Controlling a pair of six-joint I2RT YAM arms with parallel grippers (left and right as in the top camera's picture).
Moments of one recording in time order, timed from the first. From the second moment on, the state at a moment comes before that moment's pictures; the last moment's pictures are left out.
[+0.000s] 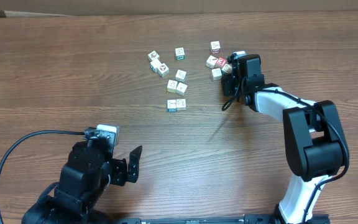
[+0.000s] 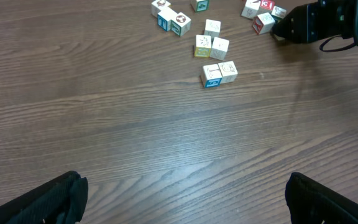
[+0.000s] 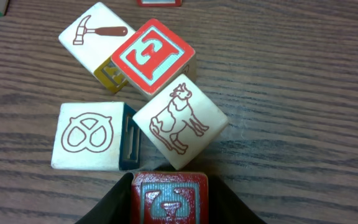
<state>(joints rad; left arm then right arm) -0.45 0.60 0.89 -1.00 -0.12 -0.24 0.21 2.02 1.12 0.02 -0.06 0.06</state>
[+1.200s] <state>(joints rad) -0.45 0.60 0.89 -1.00 -0.12 -0.24 0.24 1.70 1.13 -0.35 -0.03 0.17</state>
